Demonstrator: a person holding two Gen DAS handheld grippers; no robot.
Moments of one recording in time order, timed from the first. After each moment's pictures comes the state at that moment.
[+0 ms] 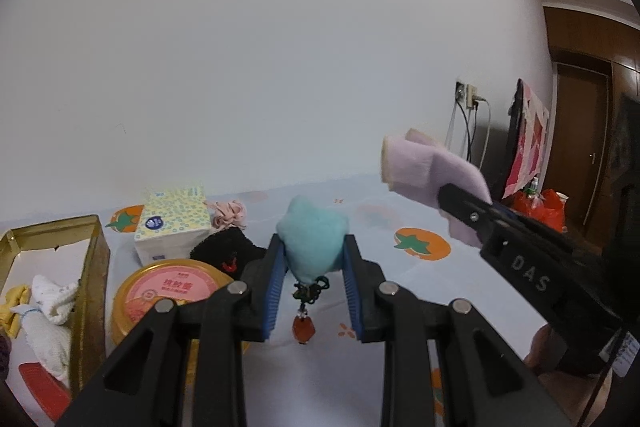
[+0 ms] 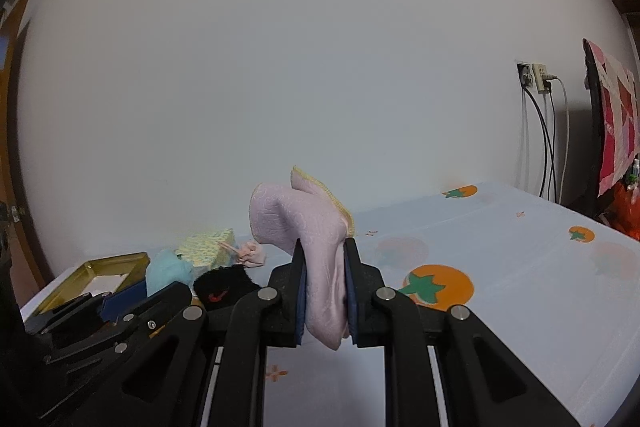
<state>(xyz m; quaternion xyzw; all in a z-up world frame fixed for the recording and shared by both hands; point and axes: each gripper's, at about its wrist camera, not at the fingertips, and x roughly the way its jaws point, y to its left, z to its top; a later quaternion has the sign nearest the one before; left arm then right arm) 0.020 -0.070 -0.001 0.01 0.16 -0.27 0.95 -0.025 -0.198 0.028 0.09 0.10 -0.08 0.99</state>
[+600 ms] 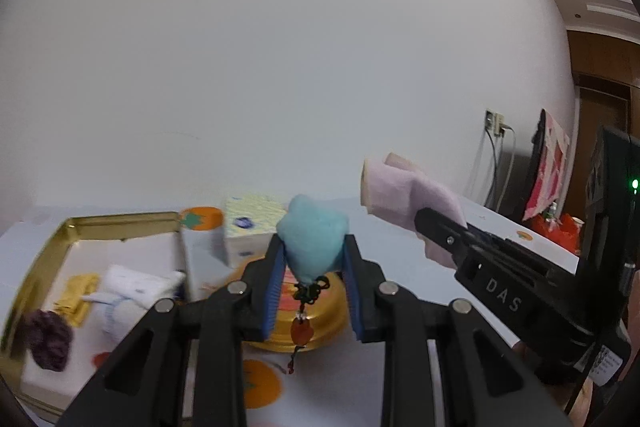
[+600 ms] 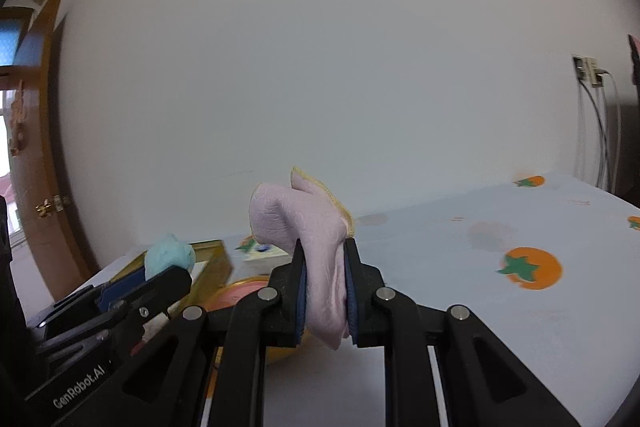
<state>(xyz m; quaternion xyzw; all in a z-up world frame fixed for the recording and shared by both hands) 0.003 0.021 0.012 -0.03 0.14 -0.21 0.97 -0.007 -0.118 0.026 0.09 0.11 0.01 0.99</state>
